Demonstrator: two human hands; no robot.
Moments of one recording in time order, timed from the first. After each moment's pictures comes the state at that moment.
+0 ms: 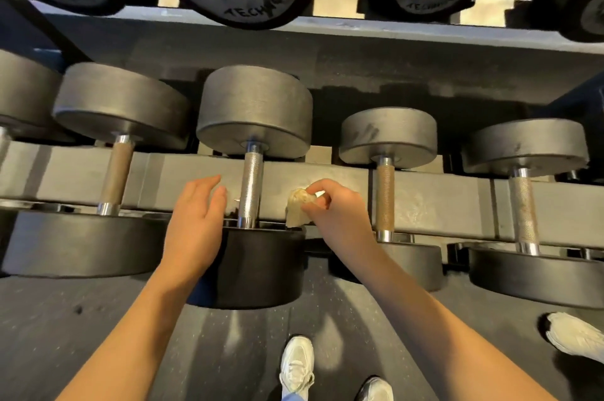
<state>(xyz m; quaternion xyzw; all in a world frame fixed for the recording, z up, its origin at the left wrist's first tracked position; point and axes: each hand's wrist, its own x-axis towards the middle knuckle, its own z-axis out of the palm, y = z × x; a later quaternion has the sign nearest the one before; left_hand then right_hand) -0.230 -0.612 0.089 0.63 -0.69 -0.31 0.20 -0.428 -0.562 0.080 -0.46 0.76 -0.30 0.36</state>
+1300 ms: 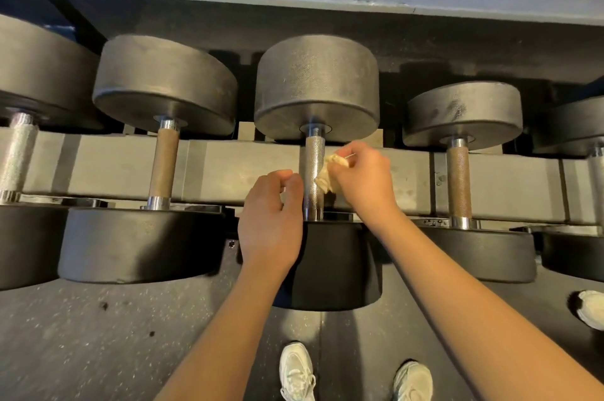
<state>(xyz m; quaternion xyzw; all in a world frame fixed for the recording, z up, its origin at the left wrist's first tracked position) -0.221 -0.611 0.083 0.64 -0.60 -0.42 0.24 -0.359 -0.629 0.062 -0.39 0.81 -0.32 0.29</state>
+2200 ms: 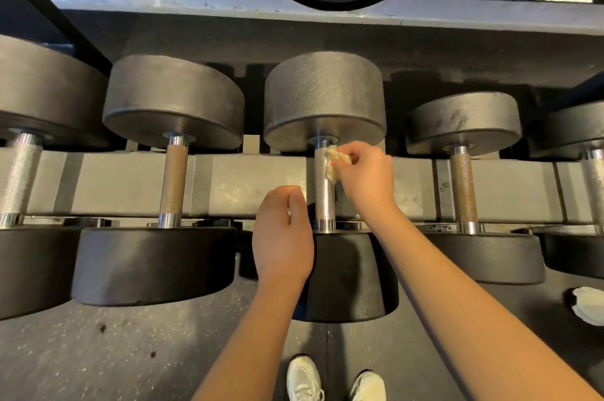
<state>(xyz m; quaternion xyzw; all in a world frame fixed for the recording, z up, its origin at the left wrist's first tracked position) -0.214 -0.613 0.085 0.63 -0.56 -0.46 0.28 -0.345 -0.649 0.066 -0.37 0.83 -0.34 0.24</state>
